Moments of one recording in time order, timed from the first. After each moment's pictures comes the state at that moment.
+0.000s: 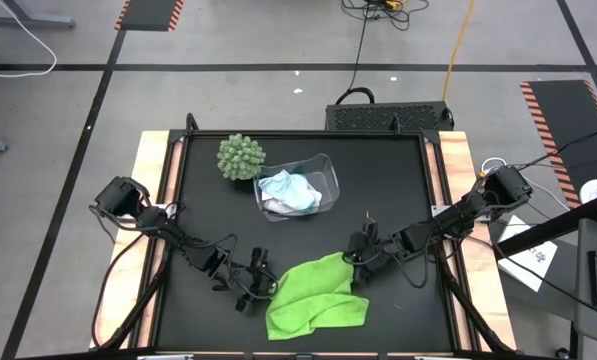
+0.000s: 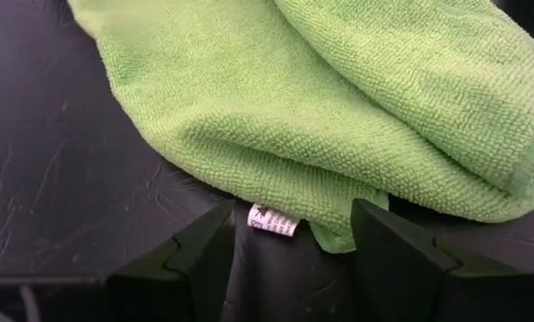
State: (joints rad) left arm -0.55 1.71 0.69 0.26 -0.21 -0.16; right arm 0.41 1.52 0.50 0.15 0.33 0.64
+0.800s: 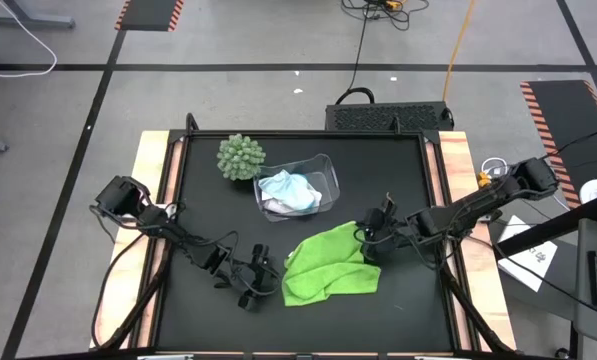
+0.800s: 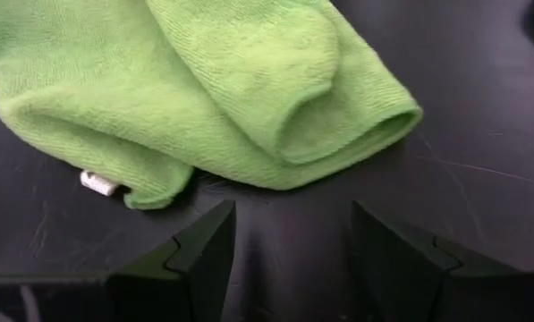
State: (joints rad) left arm -0.52 1.71 0.69 0.26 -0.23 -0.13; right arm 0.33 1.20 0.50 -0.23 0.56 0.63
